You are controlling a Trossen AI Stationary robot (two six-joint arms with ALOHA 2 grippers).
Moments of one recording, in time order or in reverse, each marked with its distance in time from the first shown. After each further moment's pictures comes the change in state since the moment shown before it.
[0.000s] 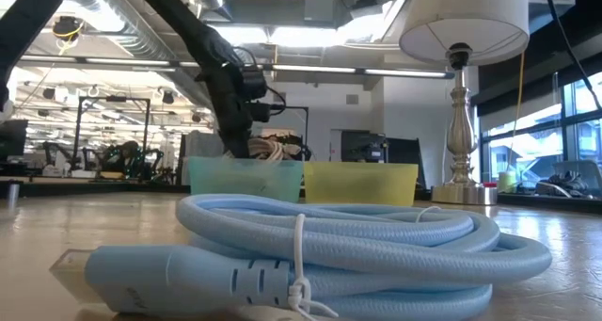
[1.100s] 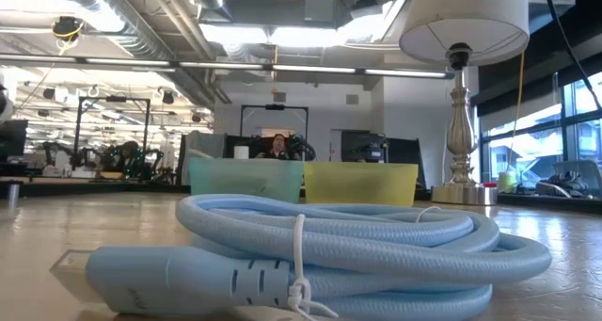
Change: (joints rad) left arm -0.429 -0.910 0.150 -0.422 0.142 -0.611; right arm 0.004 -0.001 -0.011 0.005 -0.239 0.085
